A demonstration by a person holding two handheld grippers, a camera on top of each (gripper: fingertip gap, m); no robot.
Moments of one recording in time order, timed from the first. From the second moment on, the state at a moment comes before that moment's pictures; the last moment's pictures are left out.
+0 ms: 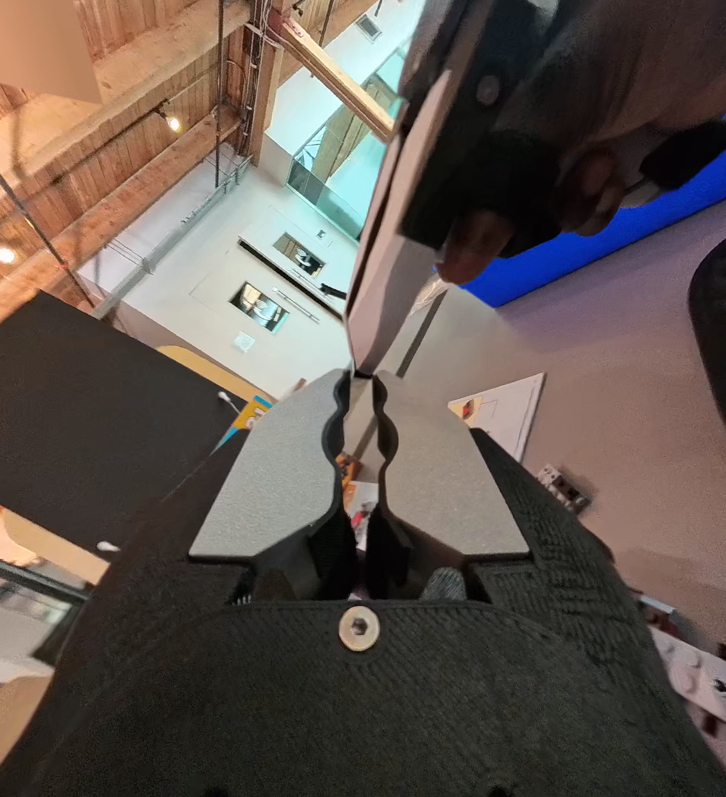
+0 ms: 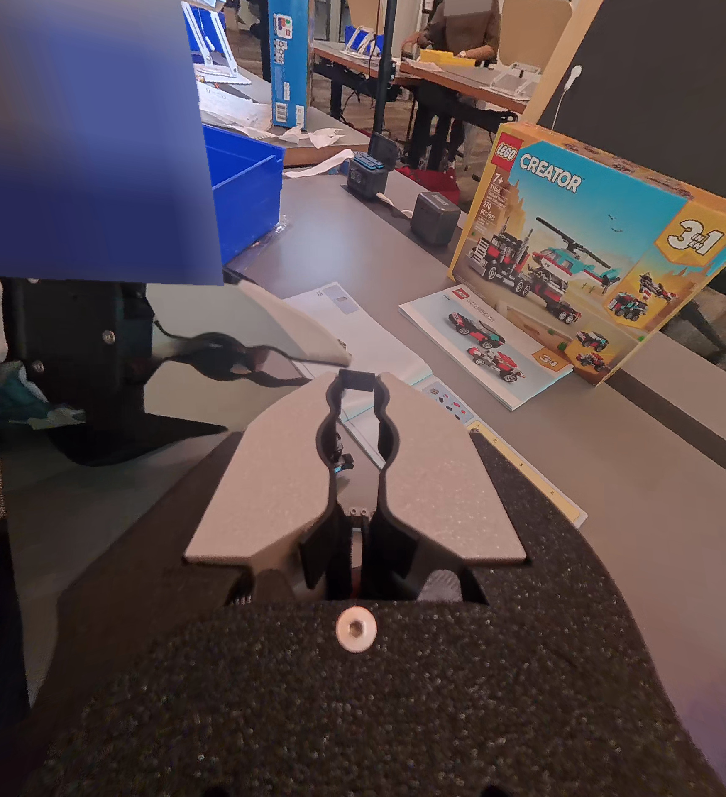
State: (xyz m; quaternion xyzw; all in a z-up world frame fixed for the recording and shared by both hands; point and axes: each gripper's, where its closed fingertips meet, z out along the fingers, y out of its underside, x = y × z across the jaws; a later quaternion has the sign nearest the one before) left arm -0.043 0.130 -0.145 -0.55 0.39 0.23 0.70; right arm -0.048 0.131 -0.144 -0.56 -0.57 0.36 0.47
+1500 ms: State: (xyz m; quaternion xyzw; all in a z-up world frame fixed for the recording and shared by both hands) left arm -0.146 0.094 -0.185 -0.68 0.11 -0.22 0.69; right arm -0.032 0.165 -0.291 -0.70 -0.70 0.15 0.03
